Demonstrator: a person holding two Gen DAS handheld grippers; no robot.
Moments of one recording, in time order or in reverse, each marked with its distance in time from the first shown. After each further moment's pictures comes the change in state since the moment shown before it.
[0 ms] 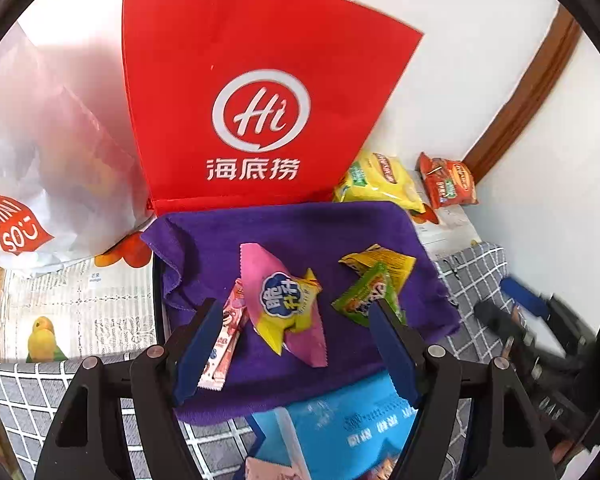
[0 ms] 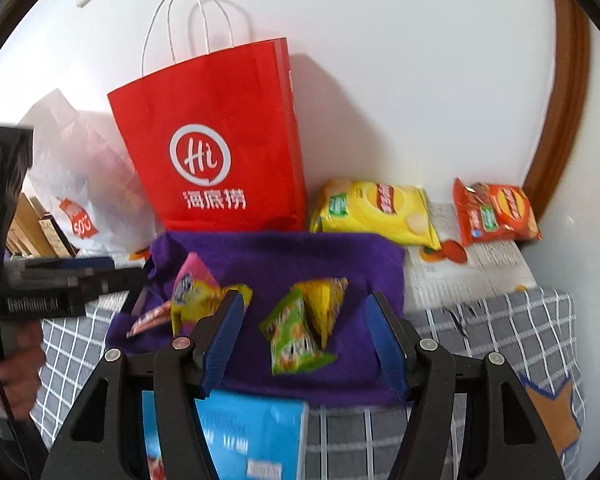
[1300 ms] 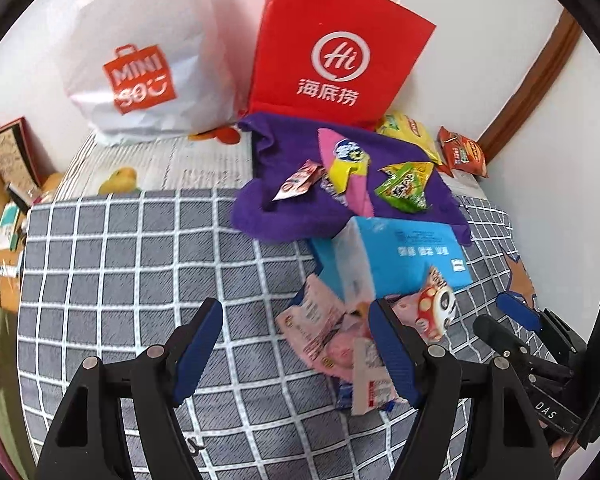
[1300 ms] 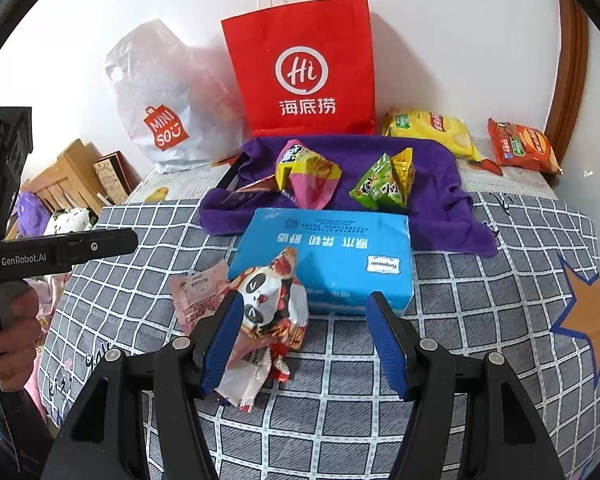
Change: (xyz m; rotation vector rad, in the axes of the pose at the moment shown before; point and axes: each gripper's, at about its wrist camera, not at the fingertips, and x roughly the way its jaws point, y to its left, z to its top) left arm -0.089 0.050 -0.160 -0.131 0.011 0.079; right arm -0.073 0.066 -0.126 -0.041 0.091 0.137
